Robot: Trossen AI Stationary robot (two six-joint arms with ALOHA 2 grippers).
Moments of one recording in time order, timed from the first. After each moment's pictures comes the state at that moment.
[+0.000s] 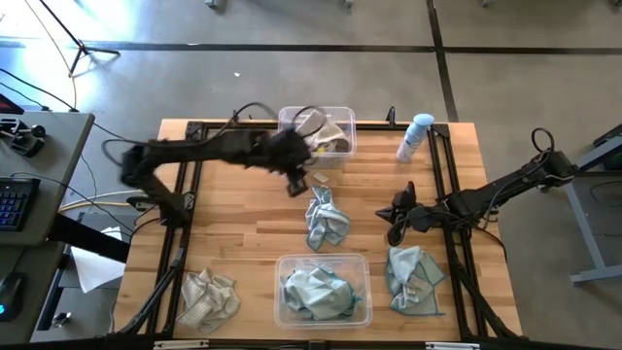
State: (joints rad) left arm 0.17 1.67 1.56 -0.84 -0.19 -0.10; right arm 0.35 0.89 0.38 -0.20 0.51 0.68
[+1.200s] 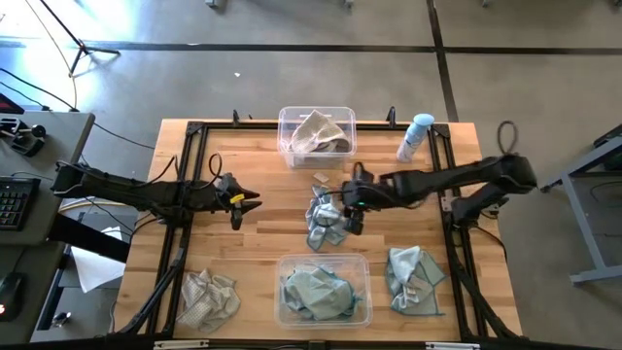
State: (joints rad) left arm -0.08 0.68 0.22 0.05 -0.29 -0.42; right arm 0.09 1.49 1.13 -0.60 0.23 0.26
